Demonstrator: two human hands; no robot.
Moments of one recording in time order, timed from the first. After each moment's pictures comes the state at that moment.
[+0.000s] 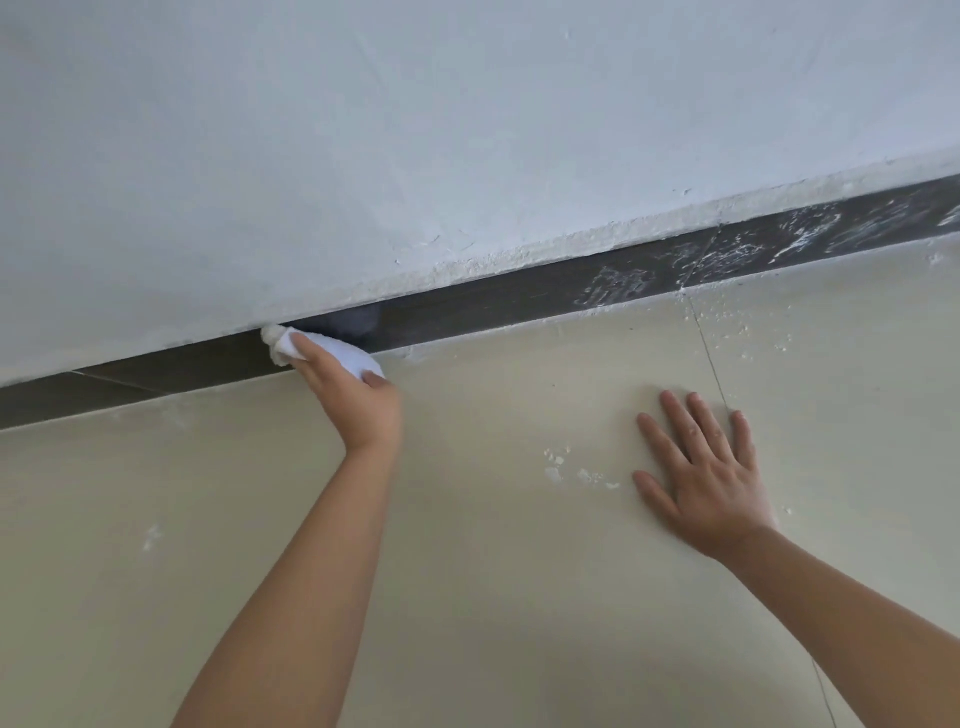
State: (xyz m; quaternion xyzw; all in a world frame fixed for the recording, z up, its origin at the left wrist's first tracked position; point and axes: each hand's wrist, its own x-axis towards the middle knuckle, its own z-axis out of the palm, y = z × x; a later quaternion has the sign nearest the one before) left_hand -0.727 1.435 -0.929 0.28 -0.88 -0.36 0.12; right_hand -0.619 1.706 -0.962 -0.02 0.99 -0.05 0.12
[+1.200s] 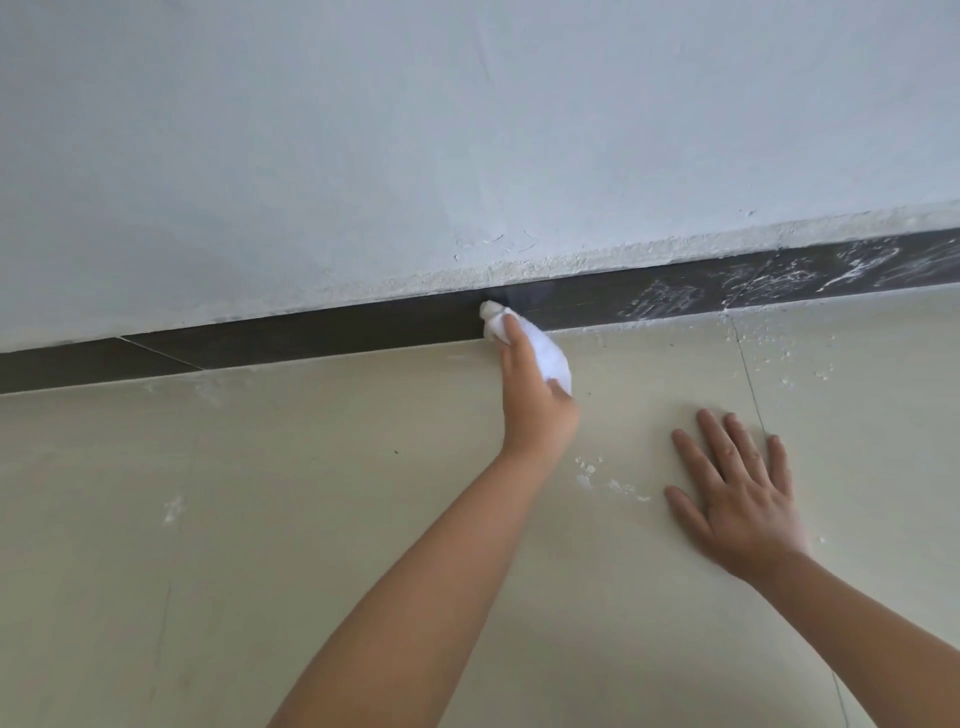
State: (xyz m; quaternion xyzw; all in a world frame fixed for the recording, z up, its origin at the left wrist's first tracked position) left_hand -0.706 1.527 -0.918 0.10 -0.84 -0.53 -0.07; right_hand -0.618 1.703 -0.963 -0.02 1.00 -0.03 0.09
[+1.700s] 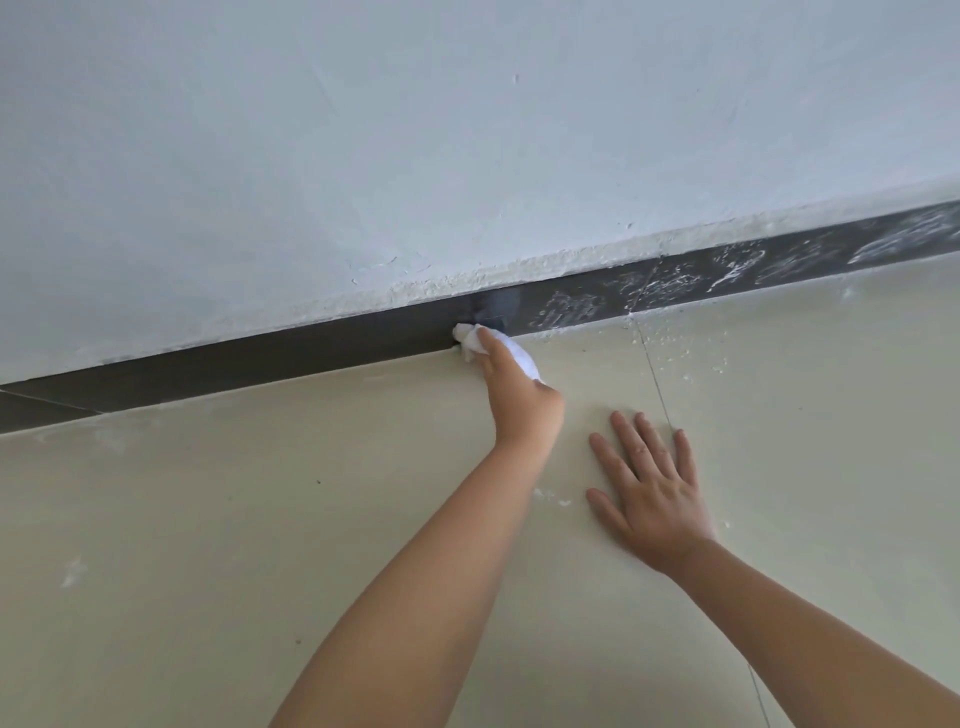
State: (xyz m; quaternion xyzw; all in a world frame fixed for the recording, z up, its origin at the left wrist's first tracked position) left_hand -0.720 1.594 -0.924 0.15 -0.81 -0.56 -0.10; right_hand -0.620 1.708 -0.958 -0.03 0.99 -0.04 0.13
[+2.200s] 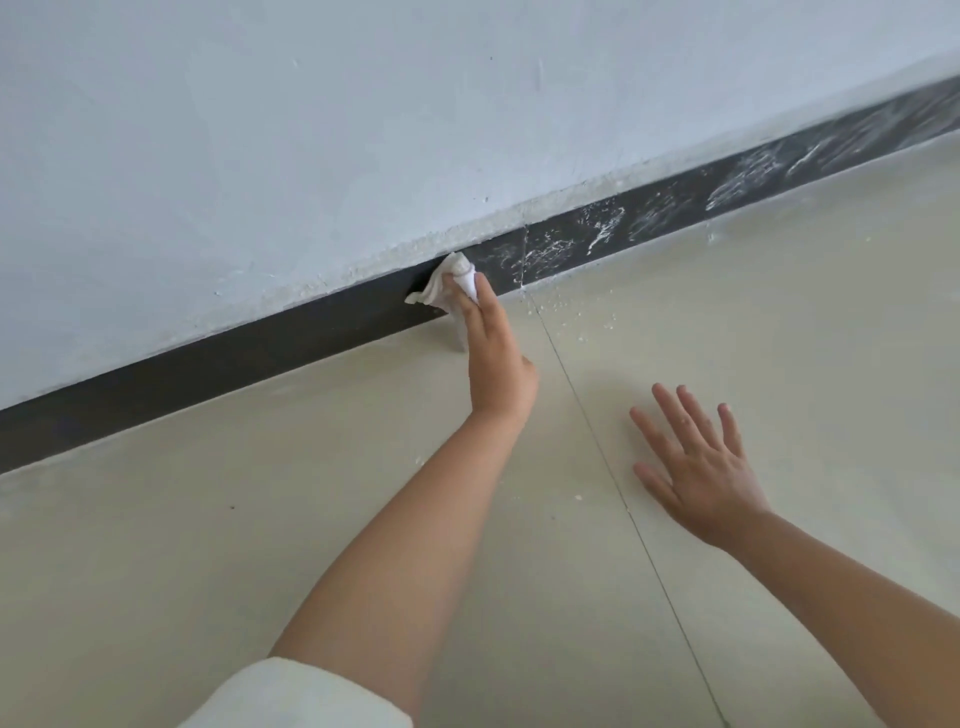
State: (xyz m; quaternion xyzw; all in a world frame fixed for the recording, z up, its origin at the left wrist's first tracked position) left_hand -0.714 1.658 -0.935 -0.05 -0.90 -0.43 -0.05; right_hand -0.565 1.807 -0.950 0.02 0.99 -0.05 0.15
